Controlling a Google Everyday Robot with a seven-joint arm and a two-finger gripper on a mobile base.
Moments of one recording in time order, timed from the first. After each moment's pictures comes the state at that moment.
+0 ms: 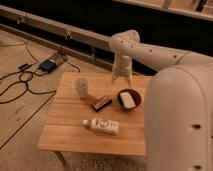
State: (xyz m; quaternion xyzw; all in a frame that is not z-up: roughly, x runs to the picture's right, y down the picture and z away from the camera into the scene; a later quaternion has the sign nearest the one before) arm 0.075 -0.040 0.808 -0.21 0.28 0.74 0.58
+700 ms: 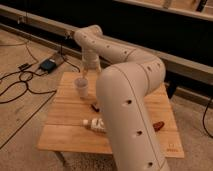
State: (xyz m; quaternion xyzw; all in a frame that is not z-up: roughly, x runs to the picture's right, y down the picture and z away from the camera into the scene) arm -0.110 -0.054 0.841 -0.28 0.22 0.63 0.70
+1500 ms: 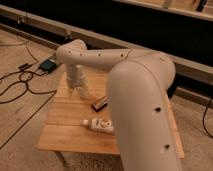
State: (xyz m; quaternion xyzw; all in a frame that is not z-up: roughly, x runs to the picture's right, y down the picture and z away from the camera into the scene) arm -0.129 0.049 0.765 -0.32 0.21 0.58 0.72
